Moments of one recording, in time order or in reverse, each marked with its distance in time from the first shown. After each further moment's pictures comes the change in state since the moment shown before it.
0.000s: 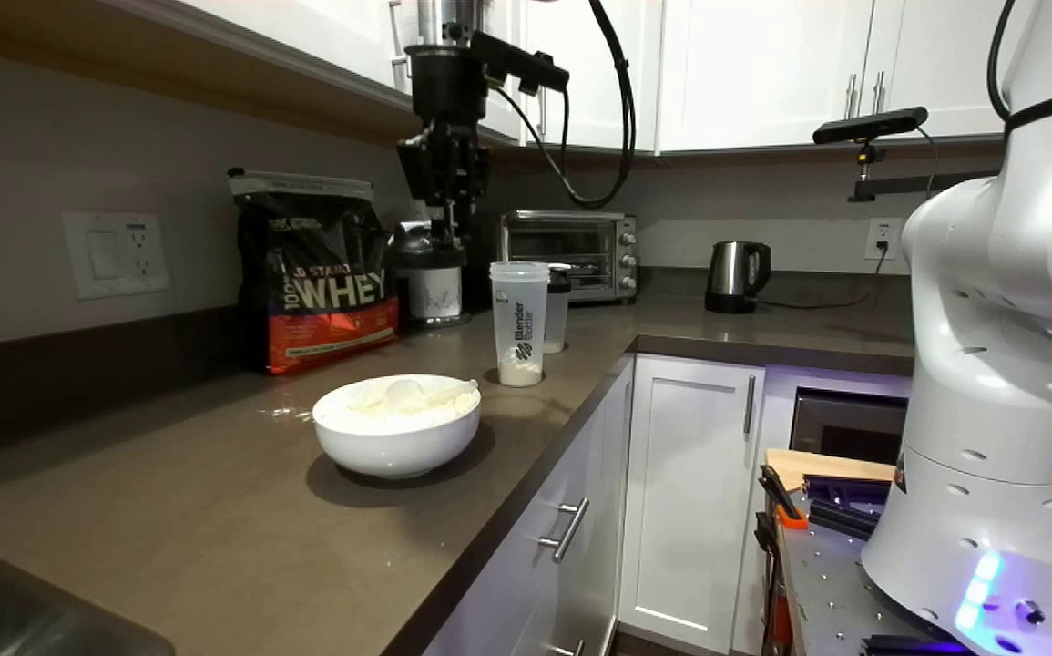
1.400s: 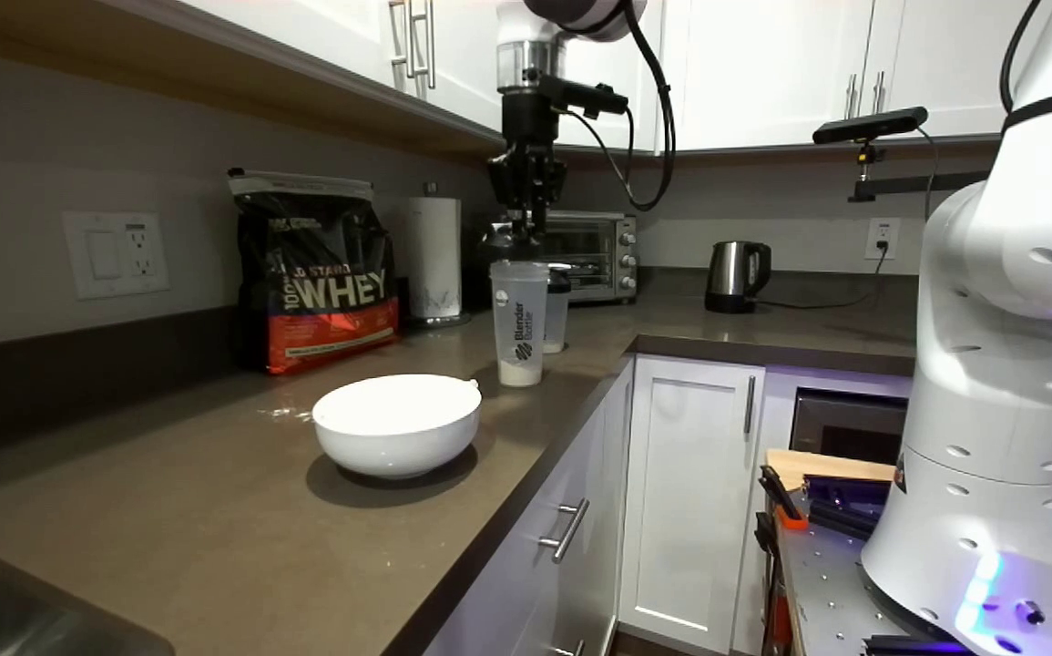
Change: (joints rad) arm -0.180 -0.055 -0.132 -0.060 0.001 -0.004 -0.054
